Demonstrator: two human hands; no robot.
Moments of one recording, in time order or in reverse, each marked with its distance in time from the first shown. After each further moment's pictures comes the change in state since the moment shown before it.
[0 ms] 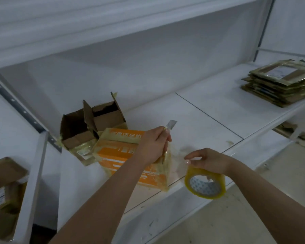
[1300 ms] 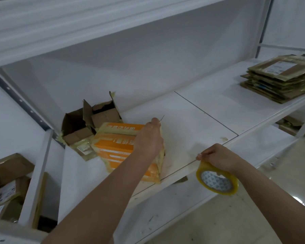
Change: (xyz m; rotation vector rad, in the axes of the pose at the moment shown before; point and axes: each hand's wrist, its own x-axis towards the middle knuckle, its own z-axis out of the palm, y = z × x) left_hand -0.002 0.036 0.027 0.810 0.099 -0.111; right_hand -0.032 0.021 -0.026 -0.169 0.163 0.070
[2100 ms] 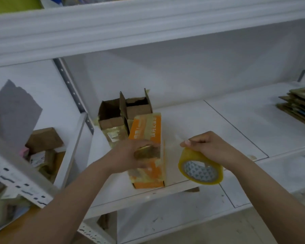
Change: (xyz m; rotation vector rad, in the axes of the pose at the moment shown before) left_hand -0.082 -0.136 -0.060 -0.298 -0.236 0.197; right_hand -0.020 -0.121 0.022 0.191 -0.099 -0.365
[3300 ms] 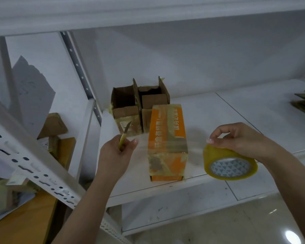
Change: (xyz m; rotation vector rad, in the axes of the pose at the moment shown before) left_hand -0.059 -0.049 0.017 -0.211 0.715 -0.462; right_hand 0.001 -0.024 0.004 -0.131 0.000 0.063
